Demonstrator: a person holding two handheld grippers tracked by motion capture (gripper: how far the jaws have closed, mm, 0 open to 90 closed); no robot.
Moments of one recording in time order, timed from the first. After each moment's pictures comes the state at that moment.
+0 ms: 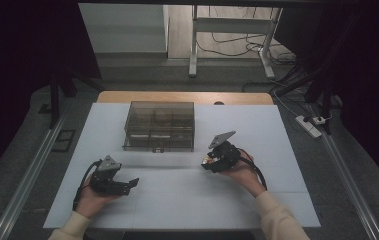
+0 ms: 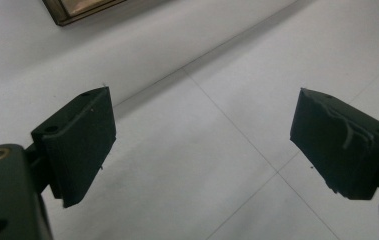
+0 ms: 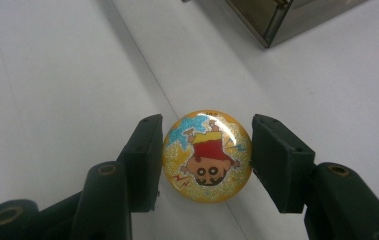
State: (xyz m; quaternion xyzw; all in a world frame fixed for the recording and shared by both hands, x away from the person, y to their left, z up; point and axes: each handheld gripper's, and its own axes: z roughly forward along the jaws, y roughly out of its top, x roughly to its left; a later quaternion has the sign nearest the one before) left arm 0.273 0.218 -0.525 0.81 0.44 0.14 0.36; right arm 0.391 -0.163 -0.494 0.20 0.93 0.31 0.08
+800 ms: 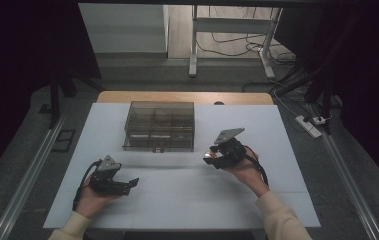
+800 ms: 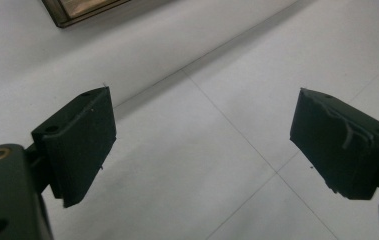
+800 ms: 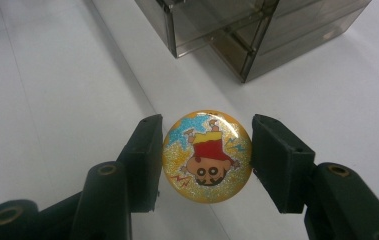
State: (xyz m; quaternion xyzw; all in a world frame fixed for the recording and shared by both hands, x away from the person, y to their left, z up) left arm 0.273 0.218 -0.524 0.81 0.44 0.14 0.36; right arm 0.385 -0.172 -0.468 0.20 0.91 0.35 0.11
